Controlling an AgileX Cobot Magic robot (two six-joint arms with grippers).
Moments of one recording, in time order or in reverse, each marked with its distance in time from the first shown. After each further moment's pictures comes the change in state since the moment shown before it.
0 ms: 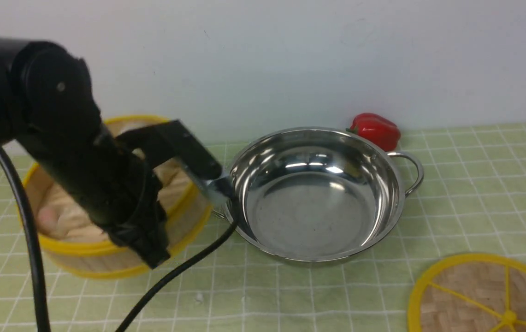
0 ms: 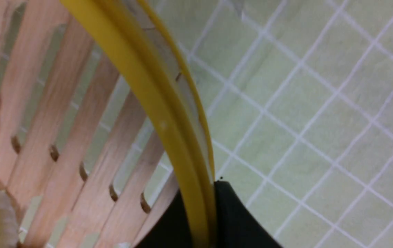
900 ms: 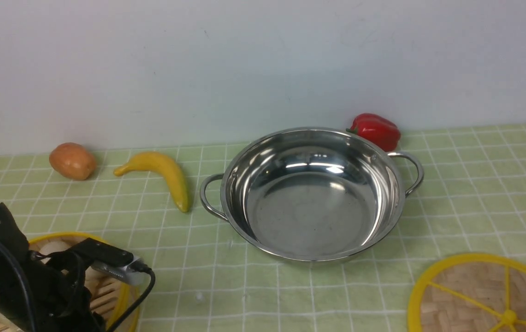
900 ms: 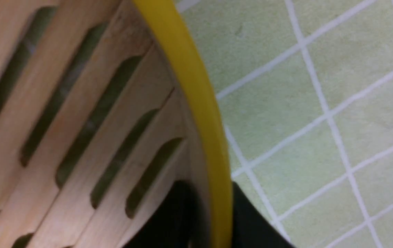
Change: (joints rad) right arm 0.000 0.000 0.000 0.000 0.000 0.000; left arm 0.487 0.111 0.582 -0.299 -0.335 0.204
